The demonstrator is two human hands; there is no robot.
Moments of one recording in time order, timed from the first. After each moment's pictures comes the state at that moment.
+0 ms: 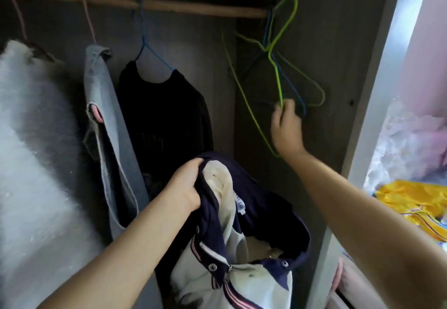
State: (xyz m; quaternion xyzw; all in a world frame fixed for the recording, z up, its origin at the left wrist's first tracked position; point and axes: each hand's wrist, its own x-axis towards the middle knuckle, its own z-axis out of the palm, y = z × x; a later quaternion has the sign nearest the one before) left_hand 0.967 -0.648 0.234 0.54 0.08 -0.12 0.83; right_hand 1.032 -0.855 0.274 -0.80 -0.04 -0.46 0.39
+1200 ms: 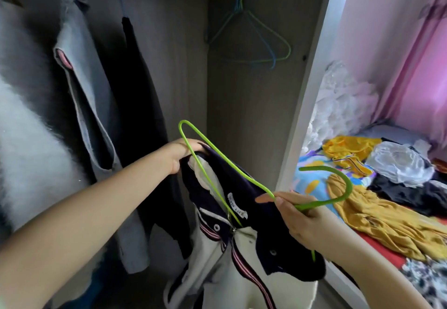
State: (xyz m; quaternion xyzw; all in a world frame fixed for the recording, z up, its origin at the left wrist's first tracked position) left_hand 0.909 -0.609 0.196 0.78 -0.05 -0.22 0.59; right_hand 0.705 -0.821 0.146 -0.87 -0.05 -0.12 0.48
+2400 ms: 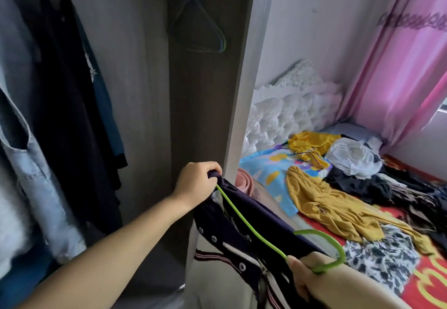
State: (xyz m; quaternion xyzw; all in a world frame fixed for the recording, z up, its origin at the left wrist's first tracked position) left_hand 0.799 -0.755 0.117 0.86 -0.29 0.10 0.42; right_hand 0.571 -0.922 0.145 -0.91 0.22 0.11 0.34
